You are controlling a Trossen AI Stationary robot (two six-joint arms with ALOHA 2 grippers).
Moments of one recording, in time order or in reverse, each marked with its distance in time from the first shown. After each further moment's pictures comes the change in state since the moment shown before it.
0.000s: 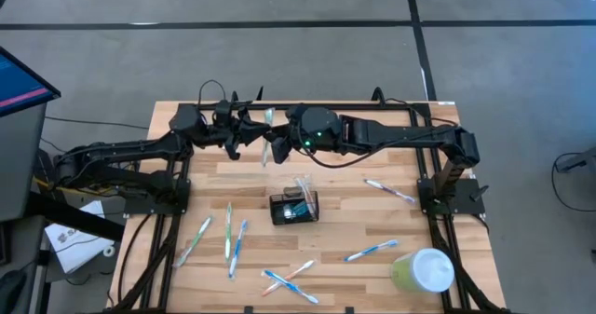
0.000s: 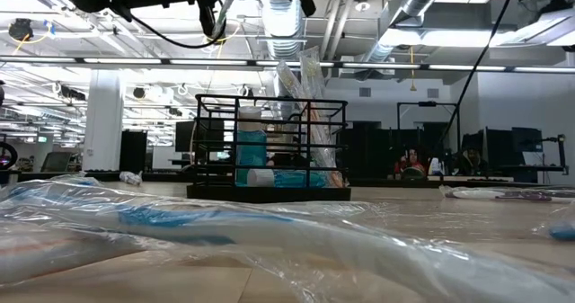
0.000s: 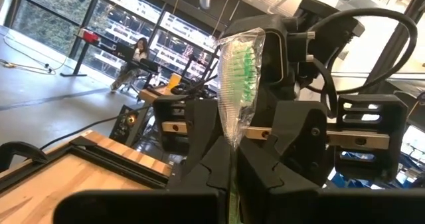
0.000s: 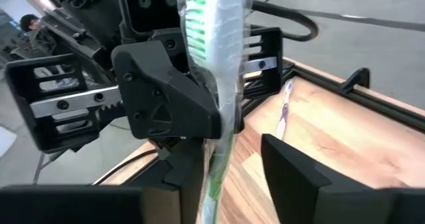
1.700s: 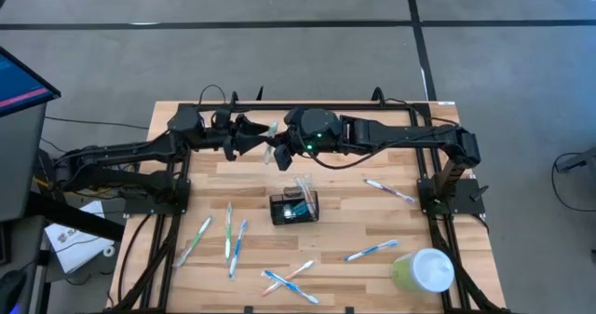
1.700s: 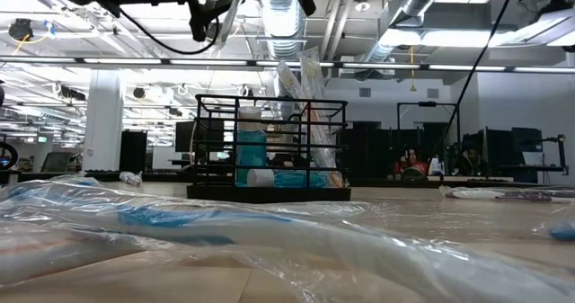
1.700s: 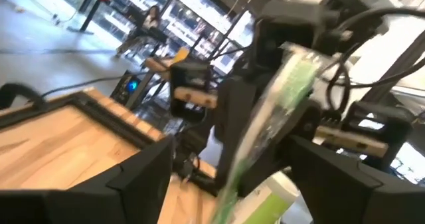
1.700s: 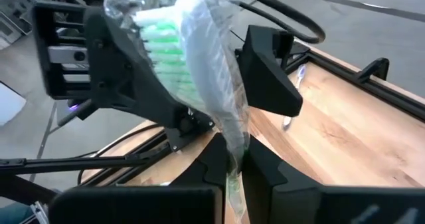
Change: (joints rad) left arm -0.005 -0.076 -0.001 -0.183 -0.031 -0.134; right arm 0.007 -0.007 0.002 -0.058 -0.081 -0.064
